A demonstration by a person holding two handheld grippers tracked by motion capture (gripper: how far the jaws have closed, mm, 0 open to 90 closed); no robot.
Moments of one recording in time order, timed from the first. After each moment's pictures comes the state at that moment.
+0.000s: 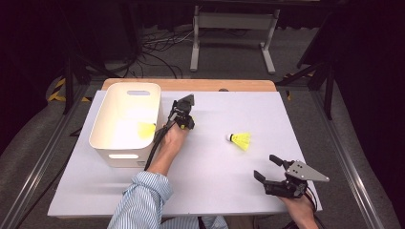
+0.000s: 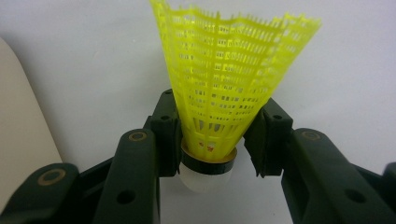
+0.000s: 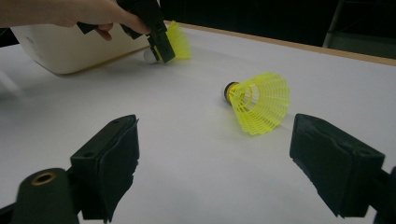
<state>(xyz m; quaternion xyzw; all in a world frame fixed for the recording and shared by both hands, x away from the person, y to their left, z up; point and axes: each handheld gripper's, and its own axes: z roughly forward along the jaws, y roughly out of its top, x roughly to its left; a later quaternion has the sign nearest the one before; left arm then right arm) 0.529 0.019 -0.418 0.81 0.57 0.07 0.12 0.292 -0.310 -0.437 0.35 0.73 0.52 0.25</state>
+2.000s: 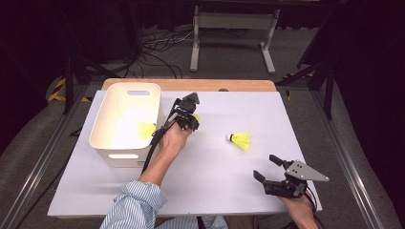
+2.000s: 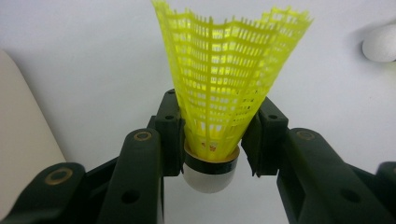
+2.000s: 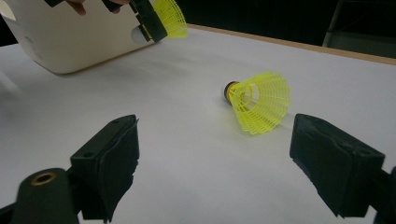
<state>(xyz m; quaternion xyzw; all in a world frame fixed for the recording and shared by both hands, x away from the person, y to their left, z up) 0.494 0.013 -0.375 0.83 0.52 0.06 0.17 0.293 -0.309 -0.437 0.35 0.73 0.52 0.25</state>
